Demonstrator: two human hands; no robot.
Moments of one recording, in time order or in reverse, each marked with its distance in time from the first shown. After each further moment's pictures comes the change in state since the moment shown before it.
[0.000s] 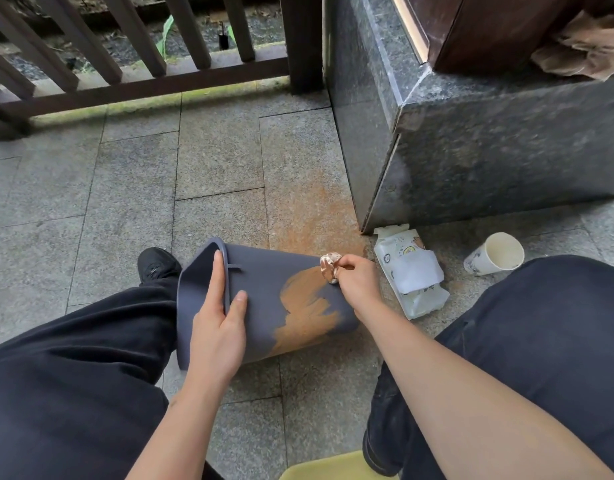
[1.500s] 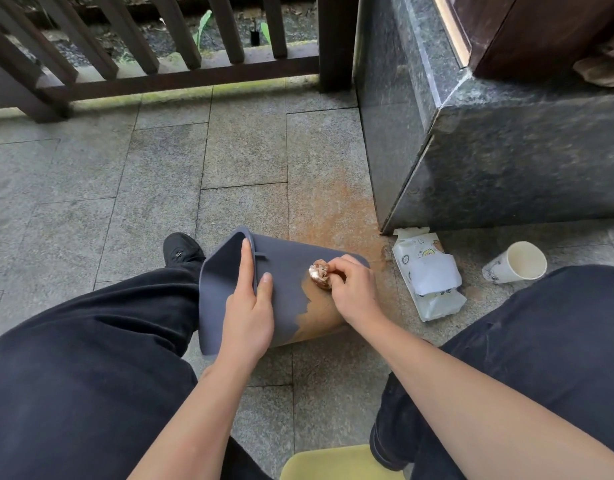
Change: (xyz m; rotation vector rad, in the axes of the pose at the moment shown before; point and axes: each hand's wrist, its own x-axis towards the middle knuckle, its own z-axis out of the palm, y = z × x) left_hand -0.002 -0.007 0.005 0.029 0.030 0.106; right_hand -0.048 -0.008 0.021 -0.184 -0.056 -0.547
